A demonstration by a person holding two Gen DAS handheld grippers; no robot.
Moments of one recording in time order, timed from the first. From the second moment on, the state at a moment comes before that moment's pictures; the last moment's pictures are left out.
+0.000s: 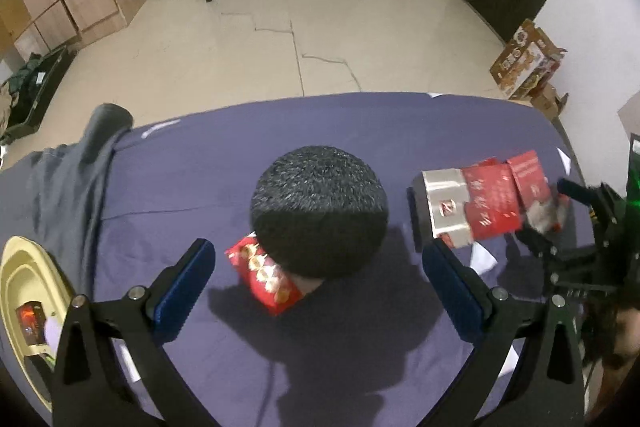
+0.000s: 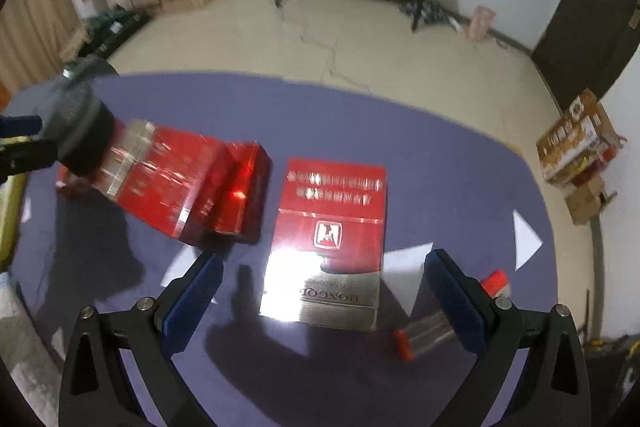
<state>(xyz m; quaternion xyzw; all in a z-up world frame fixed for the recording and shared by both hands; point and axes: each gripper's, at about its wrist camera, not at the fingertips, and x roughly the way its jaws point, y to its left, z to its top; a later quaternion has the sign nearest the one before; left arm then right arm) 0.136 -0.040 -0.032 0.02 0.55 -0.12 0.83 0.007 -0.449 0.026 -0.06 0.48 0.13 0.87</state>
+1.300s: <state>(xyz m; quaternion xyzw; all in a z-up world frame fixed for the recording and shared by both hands) 0.010 0.366 0.009 -0.10 0.52 0.08 0.85 -0.131 -0.049 0.109 -0.21 0.33 0.44 0.81</state>
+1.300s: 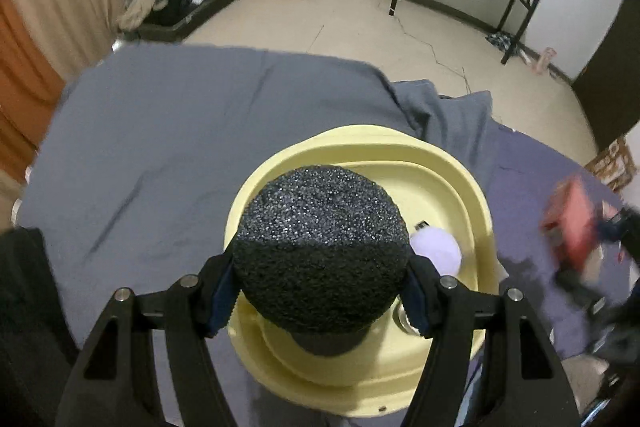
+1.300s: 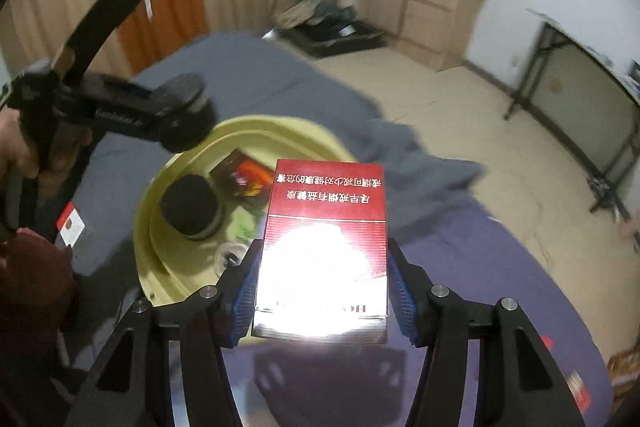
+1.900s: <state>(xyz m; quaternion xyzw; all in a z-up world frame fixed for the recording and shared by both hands) 0.038 0.388 -0.061 -0.14 0.54 0.06 0.83 -0.095 0.084 0.037 -0.26 0.39 0.42 0.78</state>
